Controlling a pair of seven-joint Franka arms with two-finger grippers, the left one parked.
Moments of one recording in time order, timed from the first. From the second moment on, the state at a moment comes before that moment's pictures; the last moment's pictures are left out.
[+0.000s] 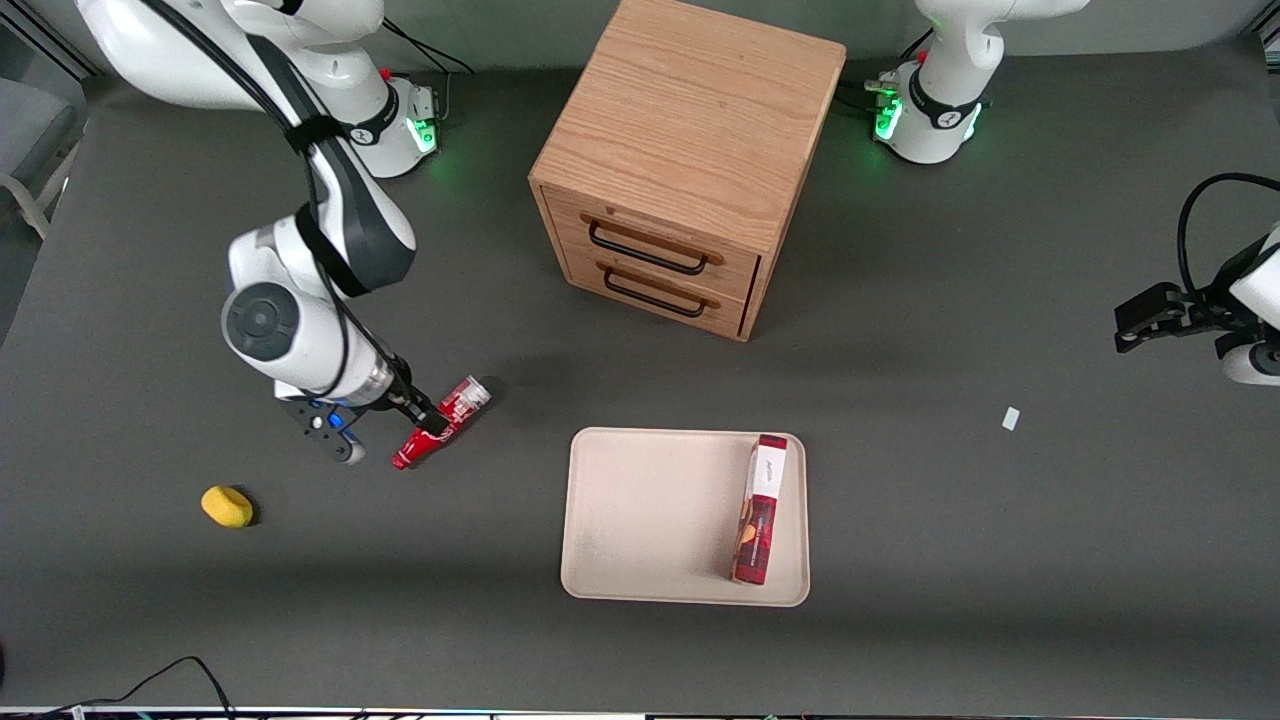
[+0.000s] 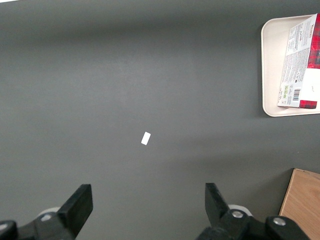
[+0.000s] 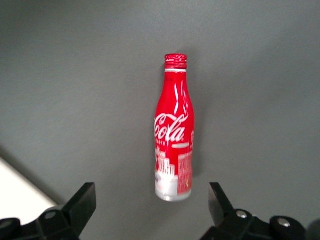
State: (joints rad) arm 0.04 0.43 0.28 -1.85 -0.09 2.19 1.15
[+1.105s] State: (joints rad) arm 0.03 0.61 0.27 -1.91 -0.12 2.37 1.25
